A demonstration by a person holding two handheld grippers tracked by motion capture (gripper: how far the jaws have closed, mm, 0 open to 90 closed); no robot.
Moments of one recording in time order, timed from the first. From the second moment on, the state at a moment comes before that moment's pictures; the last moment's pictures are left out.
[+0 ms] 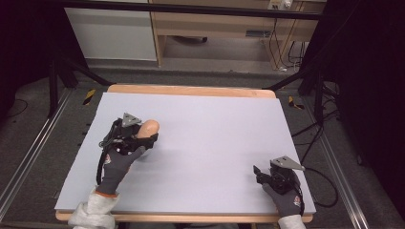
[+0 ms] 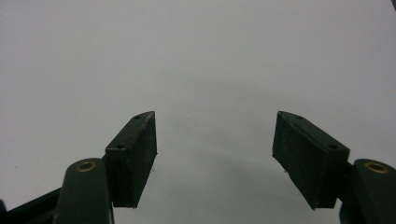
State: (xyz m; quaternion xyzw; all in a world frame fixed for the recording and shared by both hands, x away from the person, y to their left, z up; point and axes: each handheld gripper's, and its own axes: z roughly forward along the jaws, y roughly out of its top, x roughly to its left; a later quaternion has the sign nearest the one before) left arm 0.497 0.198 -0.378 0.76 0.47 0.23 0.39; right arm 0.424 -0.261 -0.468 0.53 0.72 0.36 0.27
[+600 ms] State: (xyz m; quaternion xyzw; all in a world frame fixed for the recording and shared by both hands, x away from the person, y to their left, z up) left arm 0.516 0.211 -0.394 0.76 0.49 0.23 0.36; right arm 0.425 -0.261 -0.469 0.52 0.72 0.36 0.27
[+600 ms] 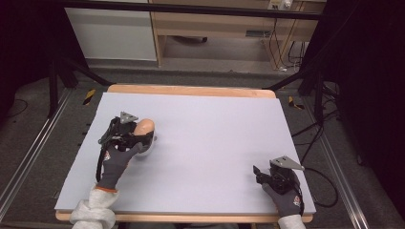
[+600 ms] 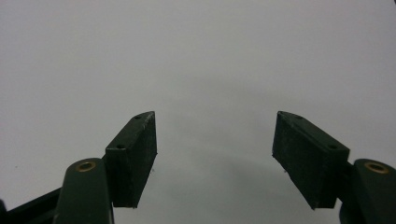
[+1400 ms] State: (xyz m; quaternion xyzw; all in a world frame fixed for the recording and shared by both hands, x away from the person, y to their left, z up) left arm 0.529 0.217 -0.414 0.76 0.51 0.23 0.34; right arm 0.425 -0.260 -0.470 0.52 0.72 0.36 0.27
